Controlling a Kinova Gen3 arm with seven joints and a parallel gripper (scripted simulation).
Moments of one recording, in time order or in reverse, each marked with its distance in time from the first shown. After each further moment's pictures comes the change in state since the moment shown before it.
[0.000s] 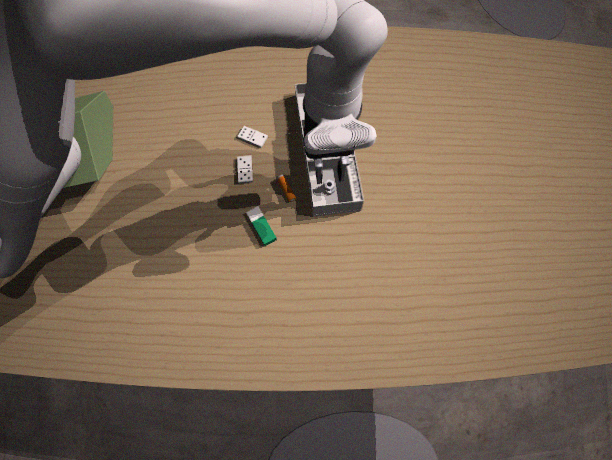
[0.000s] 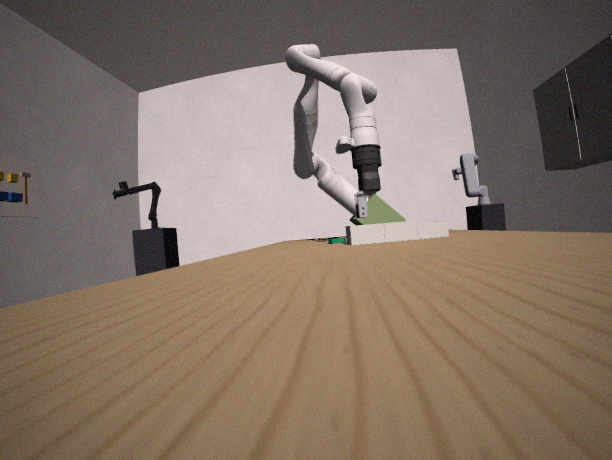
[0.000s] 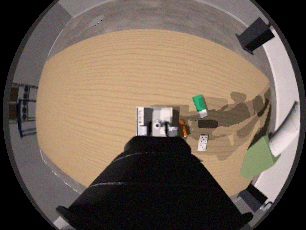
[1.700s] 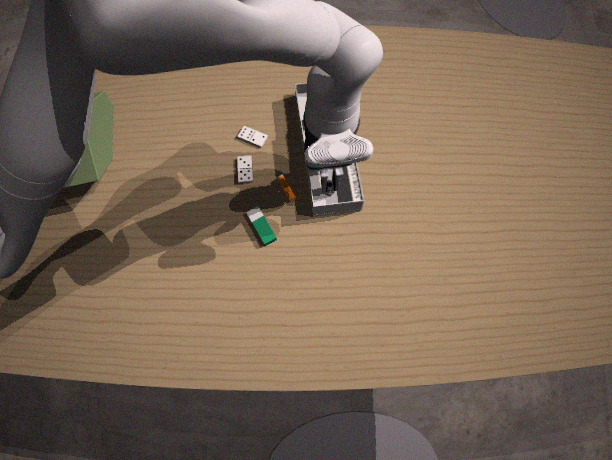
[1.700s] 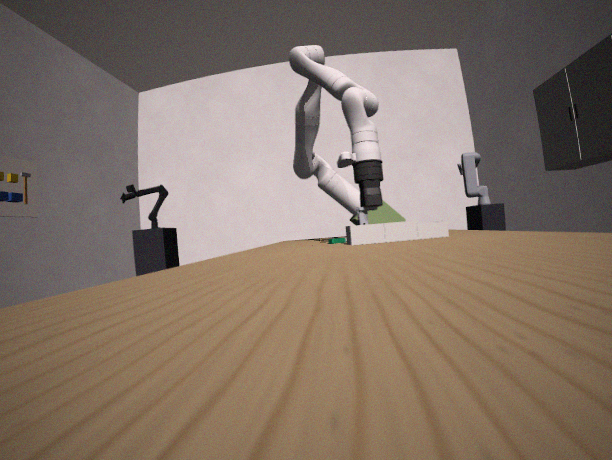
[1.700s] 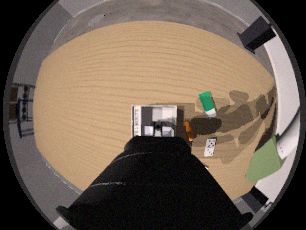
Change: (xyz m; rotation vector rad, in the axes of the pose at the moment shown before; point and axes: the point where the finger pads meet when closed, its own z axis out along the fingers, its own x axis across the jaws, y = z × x) arm -0.002 0.001 0.040 -0.004 -0.006 0.000
